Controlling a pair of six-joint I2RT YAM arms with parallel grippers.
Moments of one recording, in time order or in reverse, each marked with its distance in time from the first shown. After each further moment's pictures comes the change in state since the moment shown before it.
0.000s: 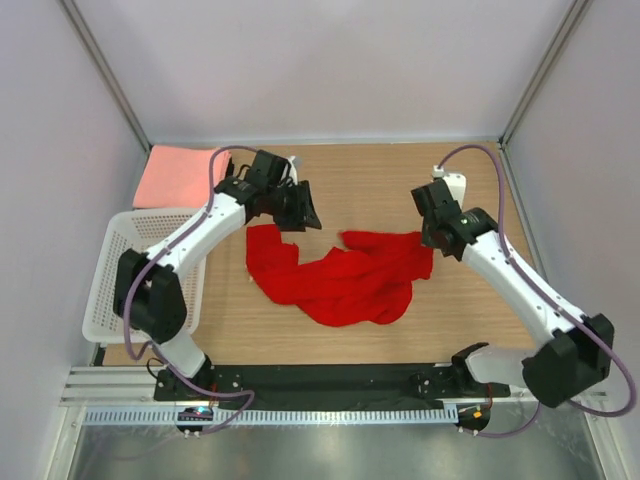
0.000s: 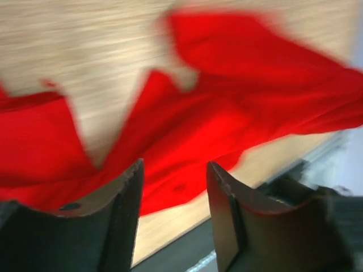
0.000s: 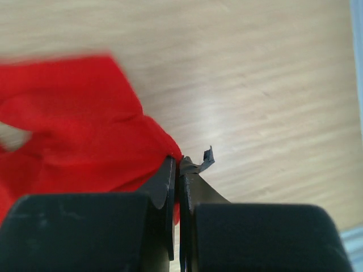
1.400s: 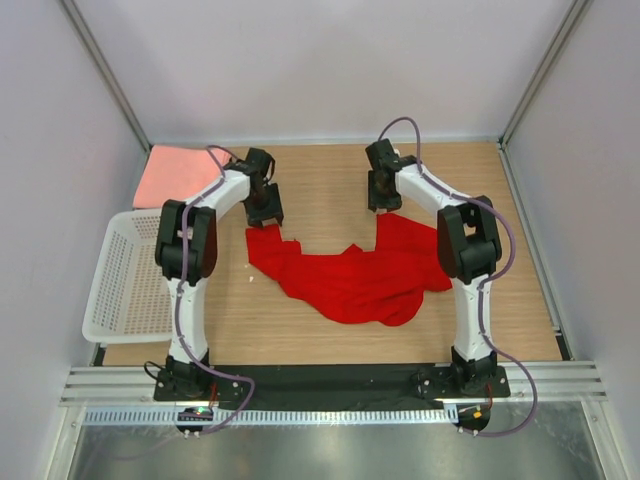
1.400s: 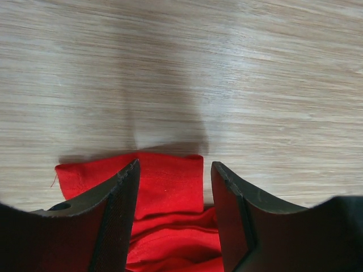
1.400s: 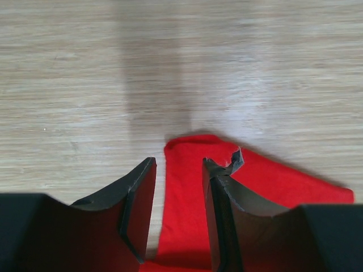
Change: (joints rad) left arm 0.227 0.520 0.249 -0.110 -0.298 0.095; right arm -0.113 0.908 0.596 0.150 -0.313 -0.132
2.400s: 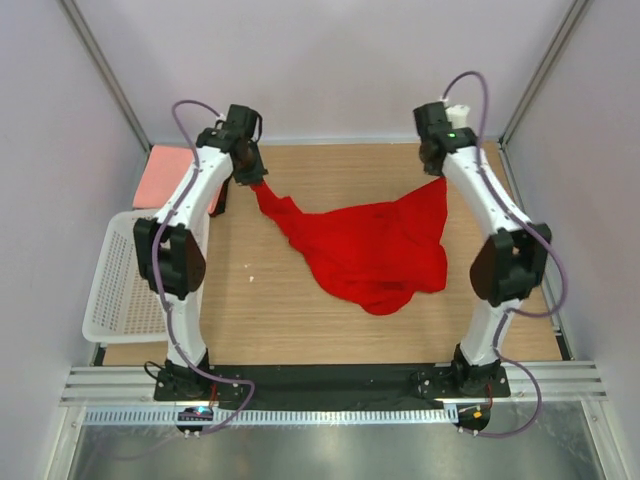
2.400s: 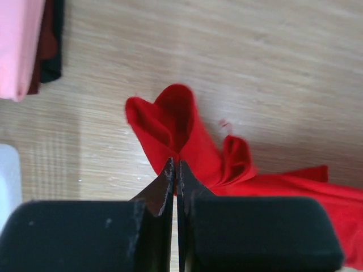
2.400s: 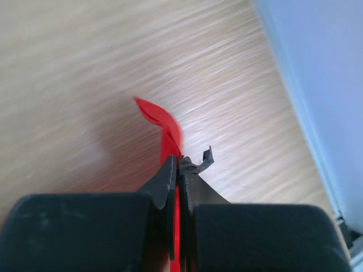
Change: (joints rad) left arm 0.003 -0.137 0.265 -0.204 -0.143 -0.024; right arm -0.102 -0.216 0.095 -0.205 0.396 0.042
